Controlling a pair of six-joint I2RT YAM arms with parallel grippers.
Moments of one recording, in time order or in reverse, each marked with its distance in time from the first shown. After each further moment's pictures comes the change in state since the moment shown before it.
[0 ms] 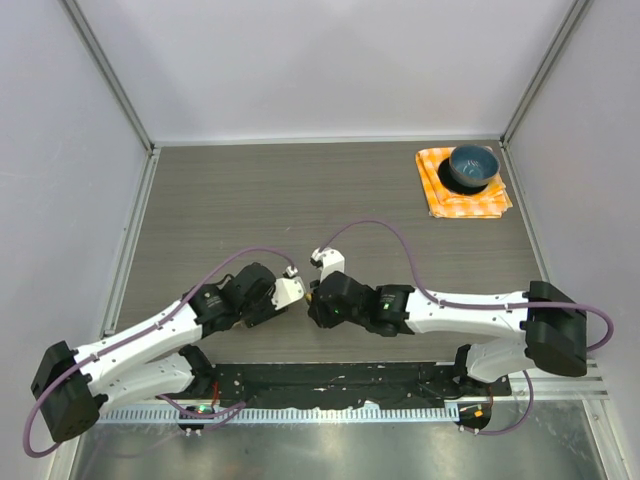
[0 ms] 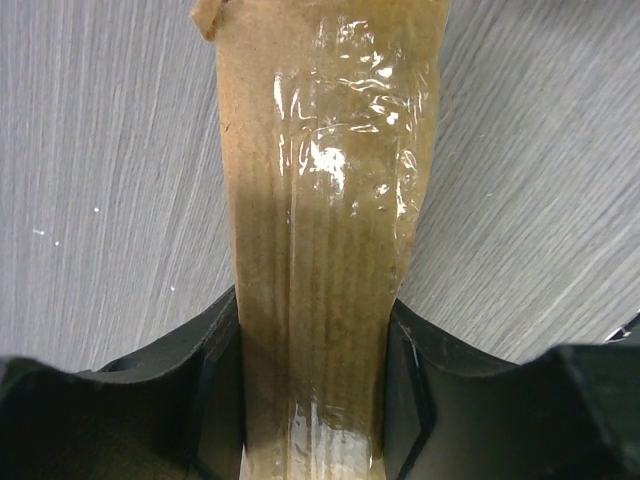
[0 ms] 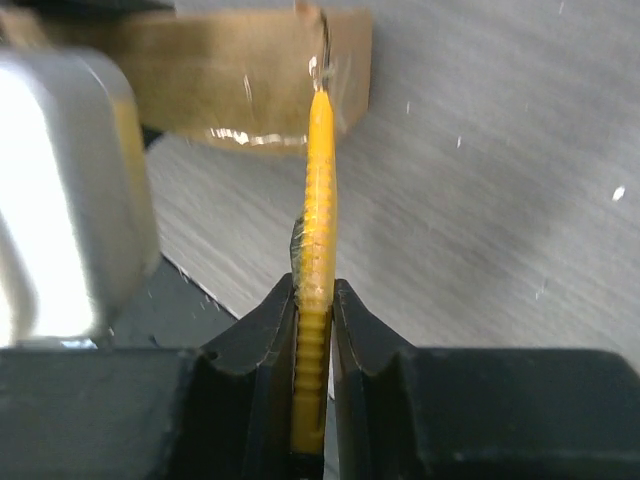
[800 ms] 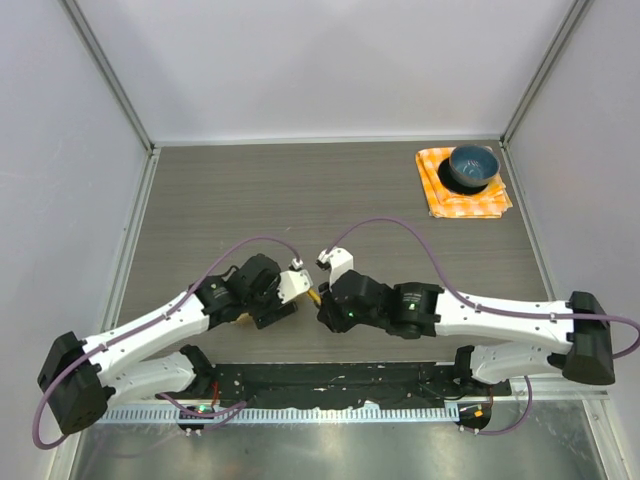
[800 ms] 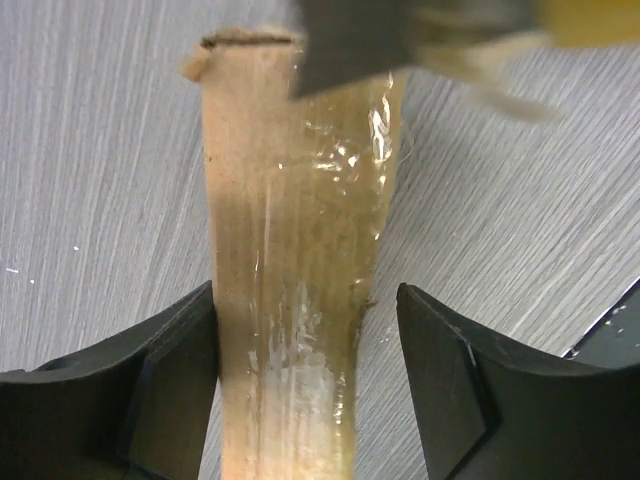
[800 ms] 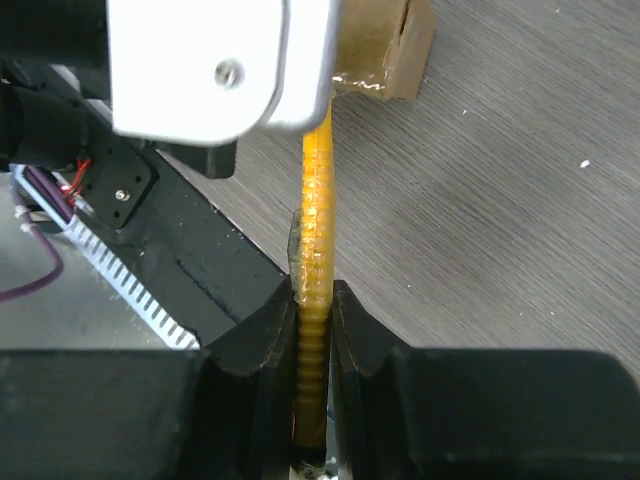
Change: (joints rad) left arm 0.019 0.069 0.039 0.031 0.098 -0.017; right arm 0.055 -0.136 0.074 -0.239 -0.024 -0.060
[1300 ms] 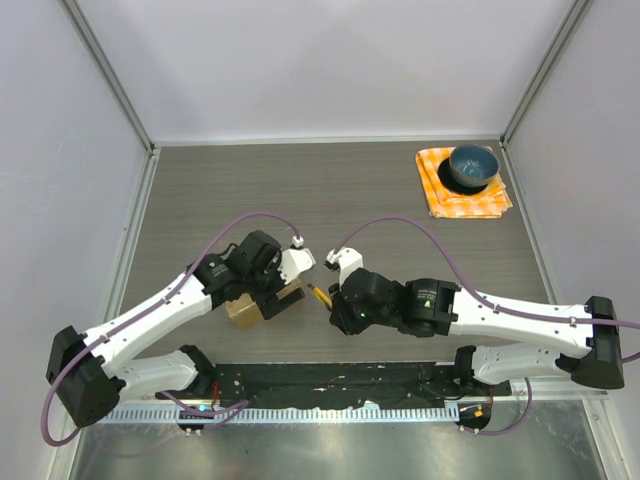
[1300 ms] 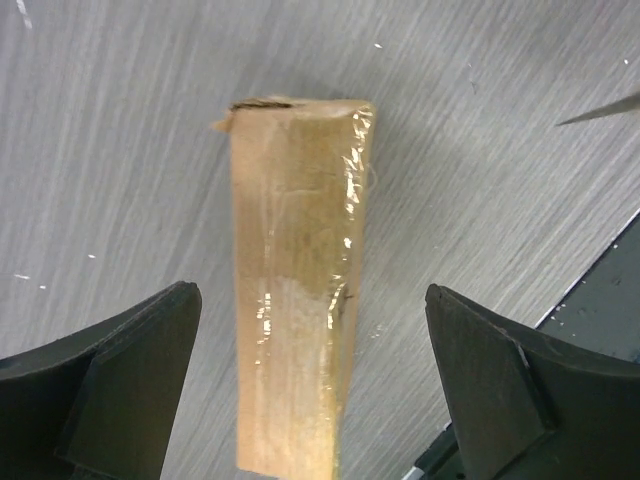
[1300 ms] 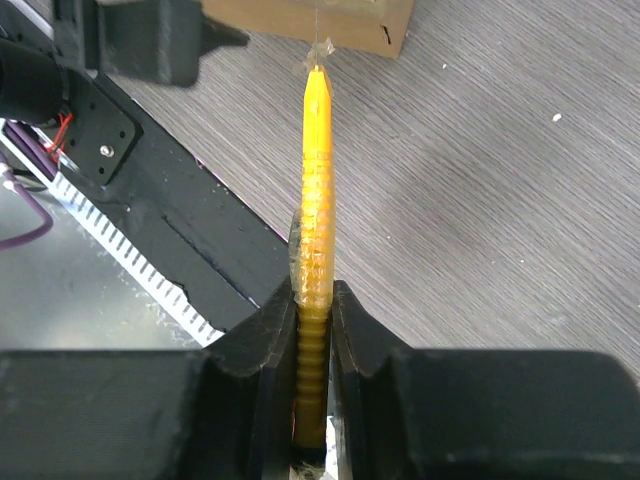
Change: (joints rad) left arm 0.066 0.093 0.205 -0.117 0.112 -0.045; right arm 0.000 -0.087 0.060 -0.194 -0.026 -0.013
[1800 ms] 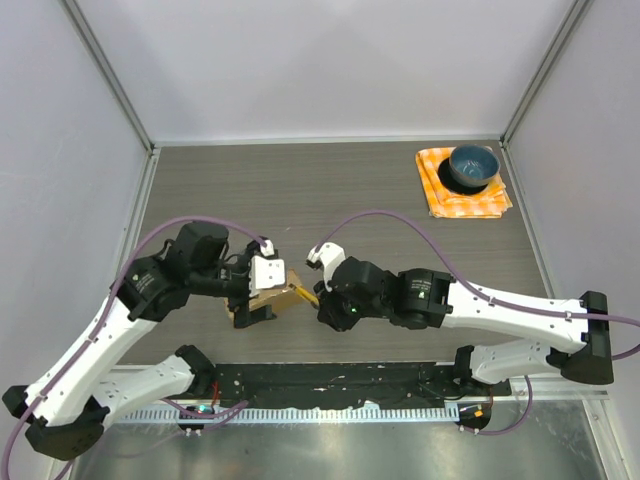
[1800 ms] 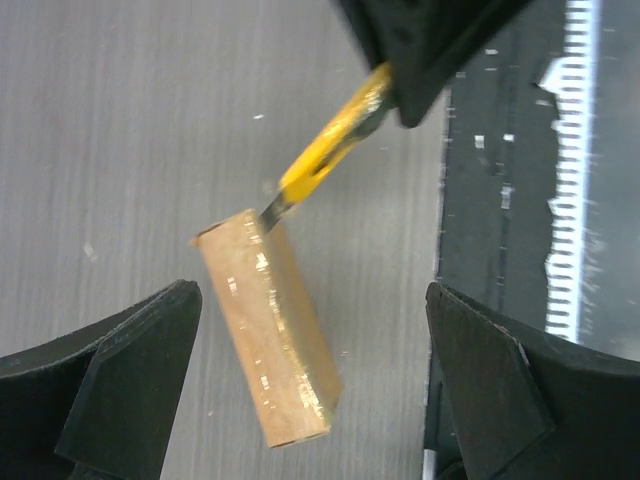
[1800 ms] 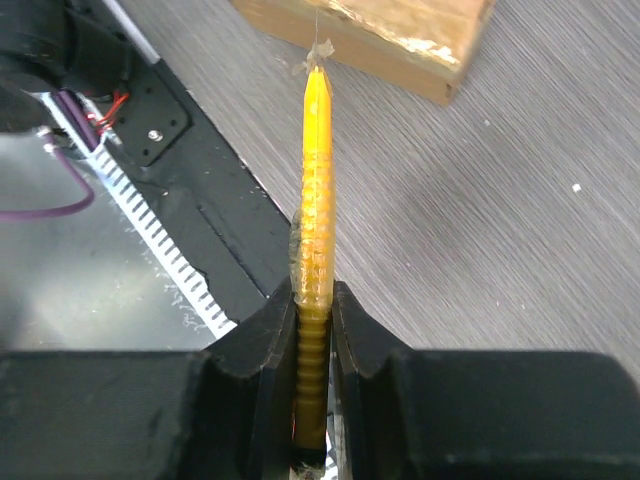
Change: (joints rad) left arm 0.061 -0.201 0.326 -0.286 0.431 0.269; right arm 0.000 0.063 0.134 -0.050 -0.069 -0.144
